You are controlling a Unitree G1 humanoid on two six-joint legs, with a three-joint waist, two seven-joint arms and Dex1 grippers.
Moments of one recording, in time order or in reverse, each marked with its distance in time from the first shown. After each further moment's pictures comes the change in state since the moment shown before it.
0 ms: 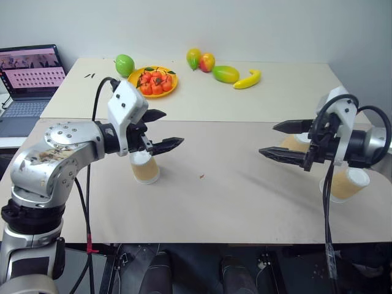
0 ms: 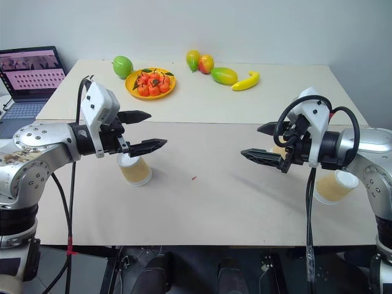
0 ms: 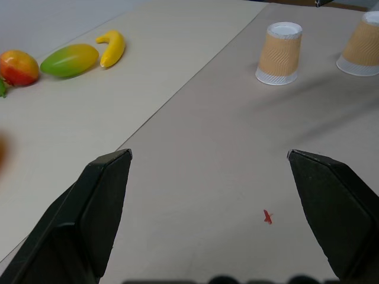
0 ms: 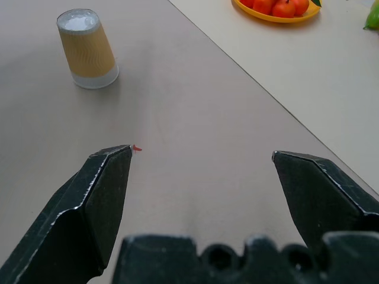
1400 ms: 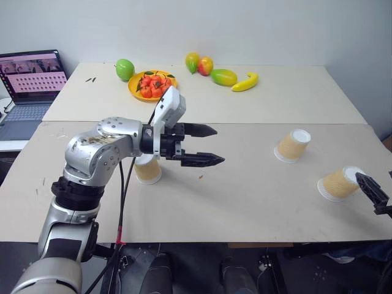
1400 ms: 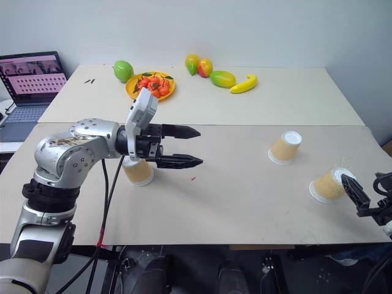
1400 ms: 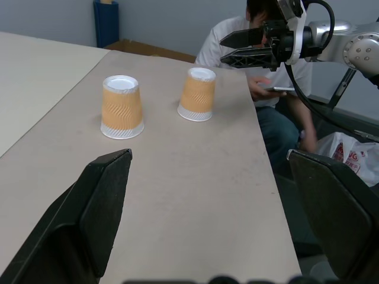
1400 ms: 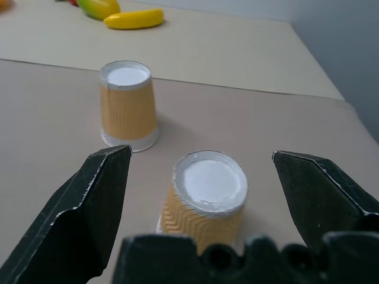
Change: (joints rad) left arm -0.169 -0.209 -0.174 0.220 -0.066 -0.053 -0.303; right arm 0.750 0.379 -0.695 0.036 -0.148 -0.364 -0.275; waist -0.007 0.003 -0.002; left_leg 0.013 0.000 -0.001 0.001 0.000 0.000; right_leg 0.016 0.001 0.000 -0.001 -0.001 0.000
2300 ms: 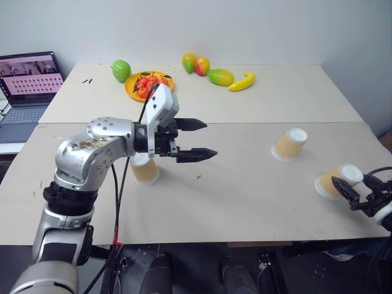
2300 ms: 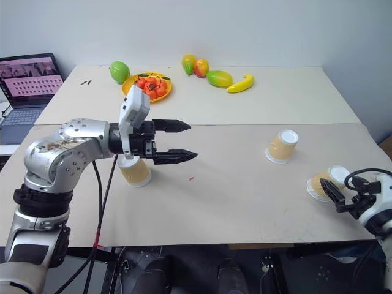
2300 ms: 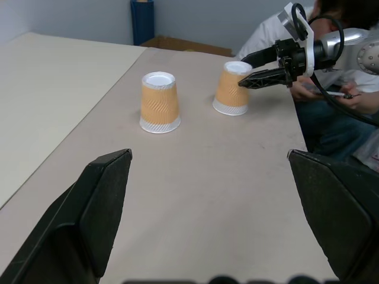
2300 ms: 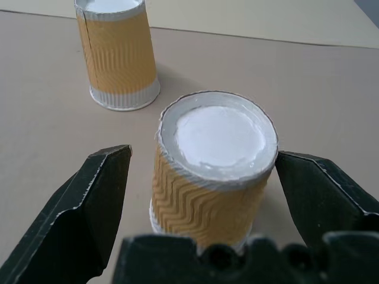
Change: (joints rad) left arm 0.058 0.031 0.047 -0.088 0.034 0.003 0.092; right arm -0.157 -0.077 0.241 0.342 -0.085 -0.153 0.057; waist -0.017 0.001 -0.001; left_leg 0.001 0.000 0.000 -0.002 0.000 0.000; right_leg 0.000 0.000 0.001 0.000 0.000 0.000
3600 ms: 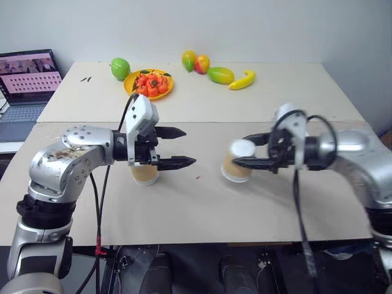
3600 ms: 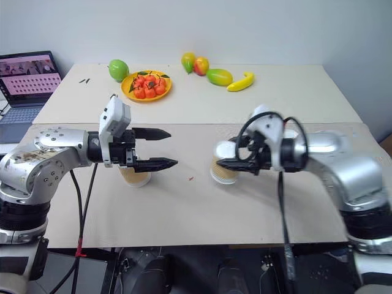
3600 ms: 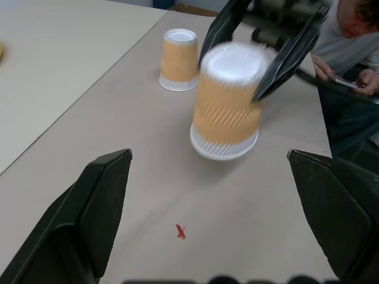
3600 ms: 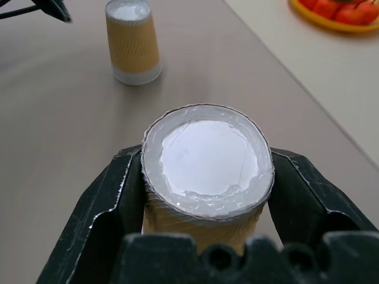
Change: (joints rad) left arm 0.100 0.136 0.065 -0.059 -0.018 0.014 -0.028; right arm -0.714 -0.150 0.791 -0.303 0.104 0.401 0.222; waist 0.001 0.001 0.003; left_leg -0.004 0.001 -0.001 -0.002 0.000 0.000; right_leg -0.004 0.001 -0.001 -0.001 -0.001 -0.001
